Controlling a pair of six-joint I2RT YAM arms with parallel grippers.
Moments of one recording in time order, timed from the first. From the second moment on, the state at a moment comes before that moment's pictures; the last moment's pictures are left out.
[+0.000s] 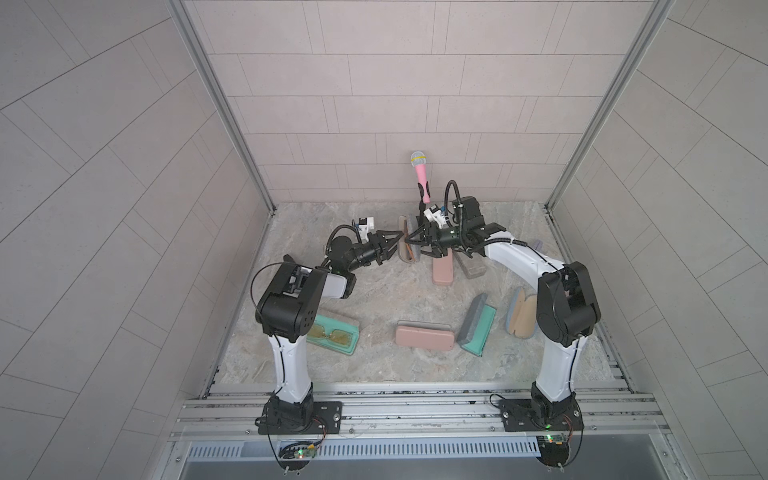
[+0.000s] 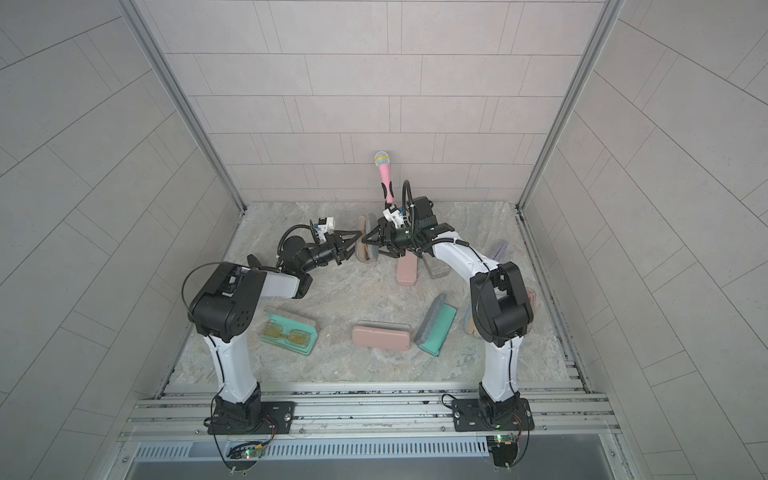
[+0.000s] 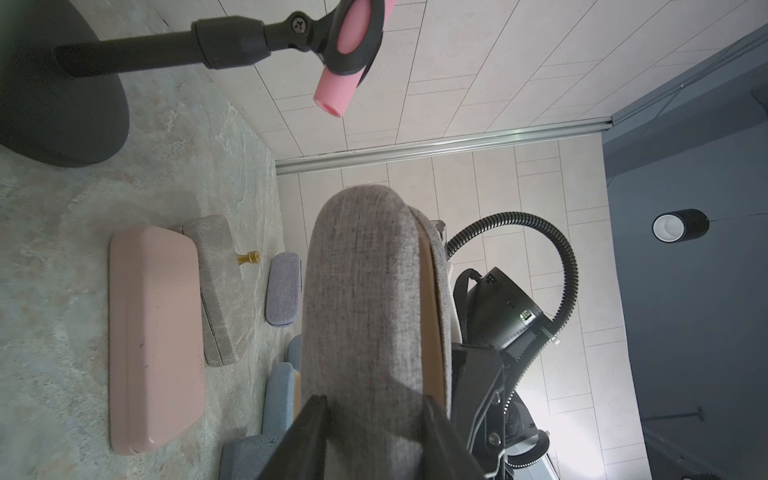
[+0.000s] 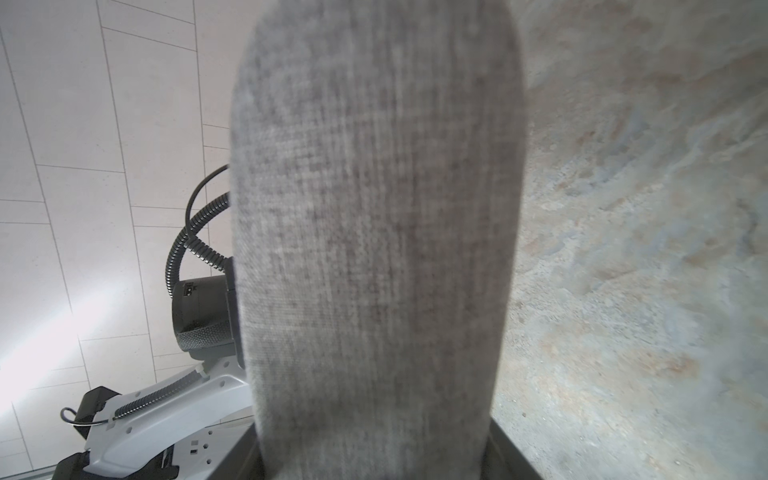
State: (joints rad) left arm -0.29 1.98 0.91 1.21 0.81 -1.54; right arm 0.35 1.91 1.53 -0.30 -0.91 0.78
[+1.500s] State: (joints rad) left arm -0.33 2.06 0.91 1.31 0.82 -1.51; right arm 0.34 1.83 1.41 -0.30 -0.85 0.75
